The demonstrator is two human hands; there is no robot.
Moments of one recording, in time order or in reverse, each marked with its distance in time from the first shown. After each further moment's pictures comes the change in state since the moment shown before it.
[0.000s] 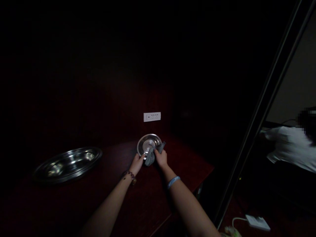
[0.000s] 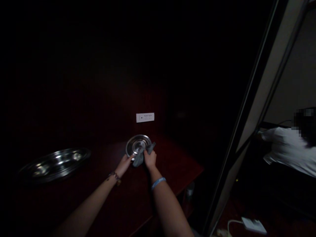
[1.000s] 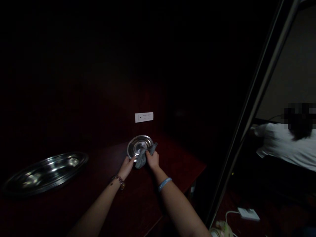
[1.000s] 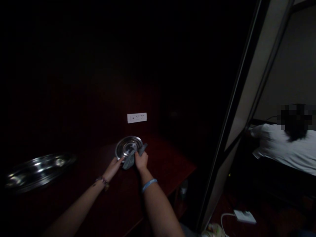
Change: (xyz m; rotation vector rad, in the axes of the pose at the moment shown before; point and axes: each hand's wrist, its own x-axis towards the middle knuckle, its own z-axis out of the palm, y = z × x) left_hand -0.003 0.010 -0.001 0.069 0.013 -0.022; right_hand -0.005 -0.013 -0.003 -0.002 -0.007 0.045
